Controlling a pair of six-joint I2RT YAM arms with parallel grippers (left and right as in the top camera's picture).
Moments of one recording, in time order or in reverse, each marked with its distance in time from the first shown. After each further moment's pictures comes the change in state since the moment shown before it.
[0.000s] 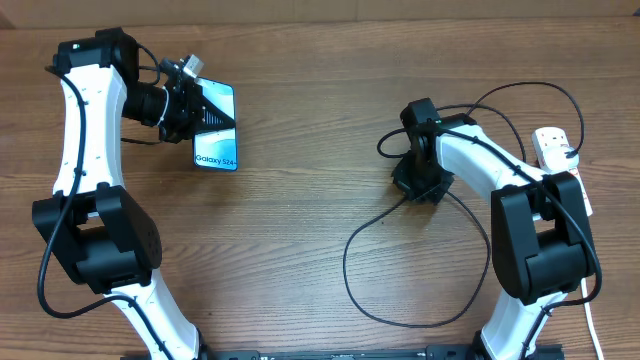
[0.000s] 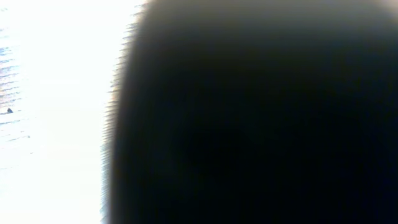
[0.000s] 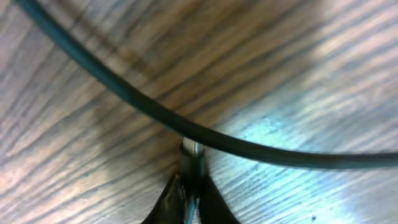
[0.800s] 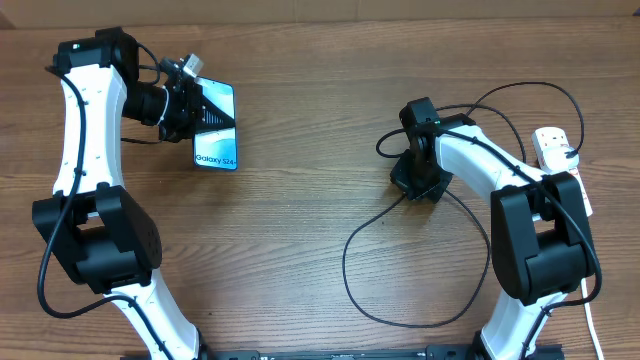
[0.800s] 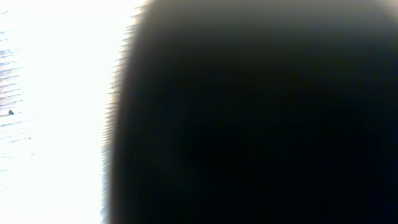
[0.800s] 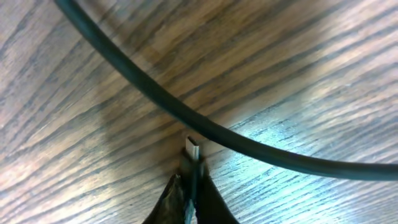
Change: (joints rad) left arm 0.000 0.000 0.000 0.003 0.000 0.000; right arm 0.001 0.000 -0.002 0.021 -0.003 -0.041
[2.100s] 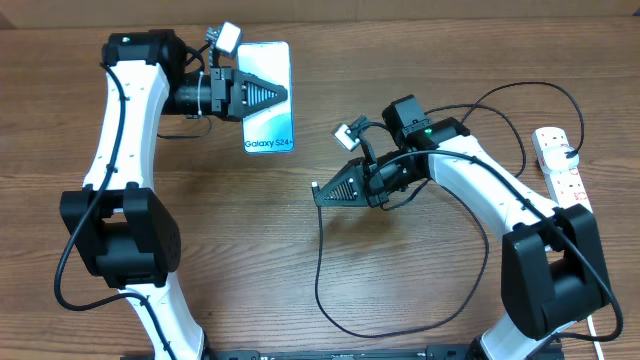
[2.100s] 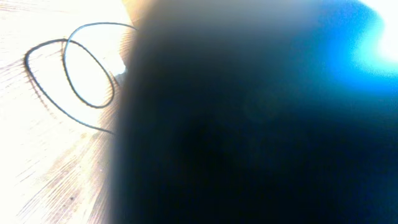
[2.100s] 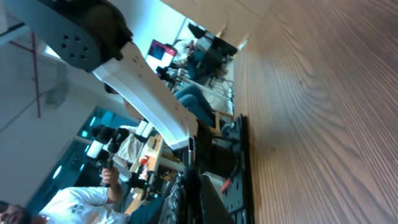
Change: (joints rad) left arm -0.157 0.000 -0.001 -0.101 0.680 0.418; right arm 0.116 -0.153 -0.005 0.030 -1.477 -1.248
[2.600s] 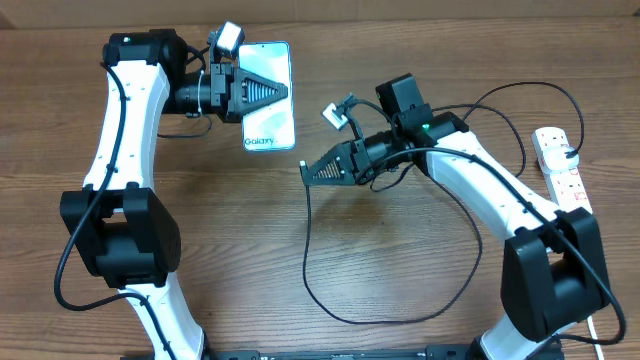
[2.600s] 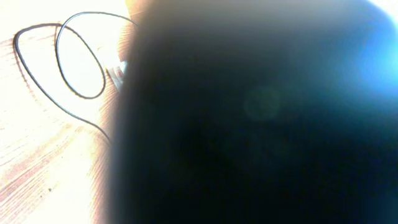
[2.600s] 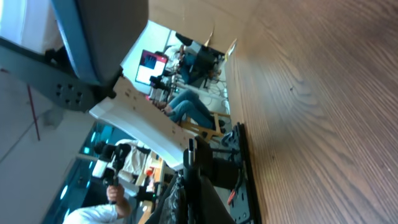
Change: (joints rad) left arm -0.002 0.000 0.000 0.041 0.015 -0.156; right arm 0.021 -0.014 0.056 0.291 0.089 0.480
